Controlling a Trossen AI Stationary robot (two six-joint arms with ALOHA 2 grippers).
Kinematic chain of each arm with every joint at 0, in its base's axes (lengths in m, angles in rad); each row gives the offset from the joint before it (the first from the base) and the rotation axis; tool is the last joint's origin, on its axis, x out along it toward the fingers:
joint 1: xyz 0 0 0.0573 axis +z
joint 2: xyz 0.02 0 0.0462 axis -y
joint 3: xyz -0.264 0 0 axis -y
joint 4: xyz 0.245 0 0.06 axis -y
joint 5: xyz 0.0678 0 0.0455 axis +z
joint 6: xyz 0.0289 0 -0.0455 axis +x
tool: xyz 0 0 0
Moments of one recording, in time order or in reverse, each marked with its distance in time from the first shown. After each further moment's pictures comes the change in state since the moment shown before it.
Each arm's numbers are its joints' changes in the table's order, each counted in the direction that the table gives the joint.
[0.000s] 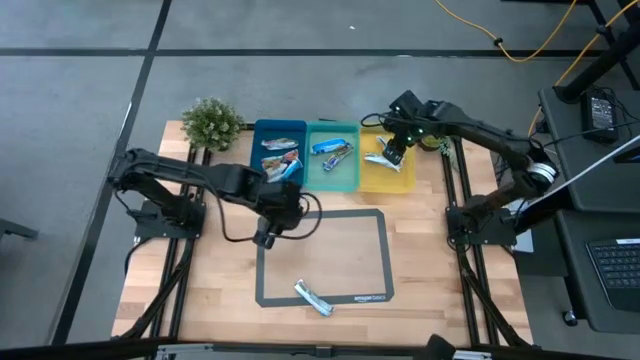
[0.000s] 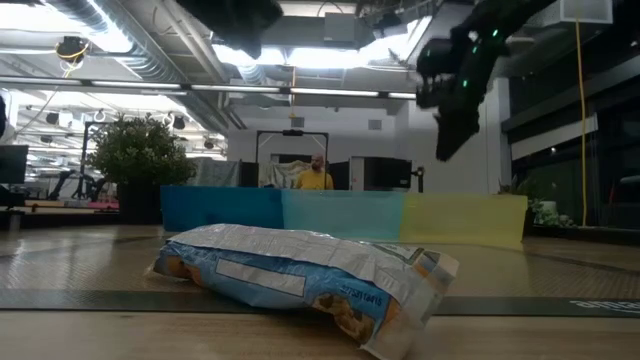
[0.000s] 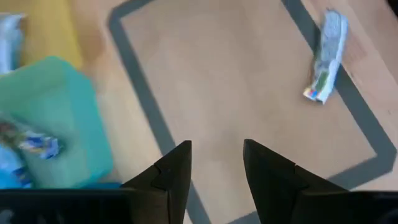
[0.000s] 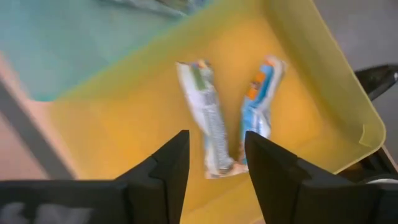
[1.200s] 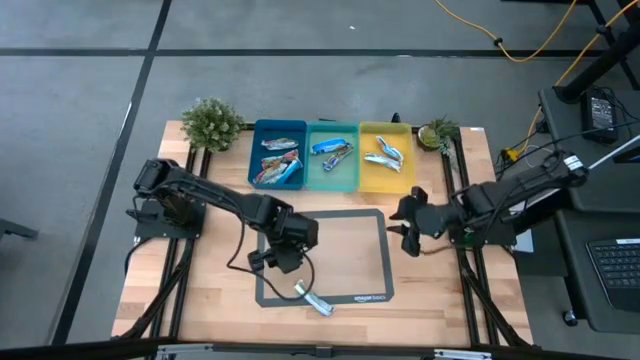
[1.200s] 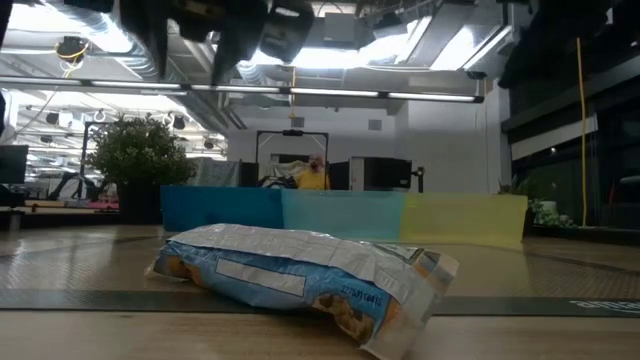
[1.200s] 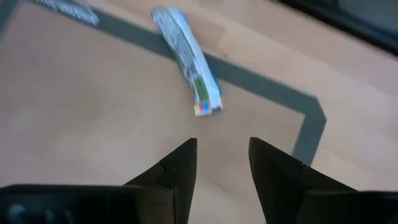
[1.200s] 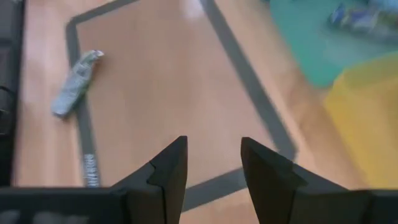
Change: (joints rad) left arm -0.103 -0.241 0.001 0.053 -0.382 0.532; right arm 1.106 0.474 -0.330 0.161 -0.350 0.780
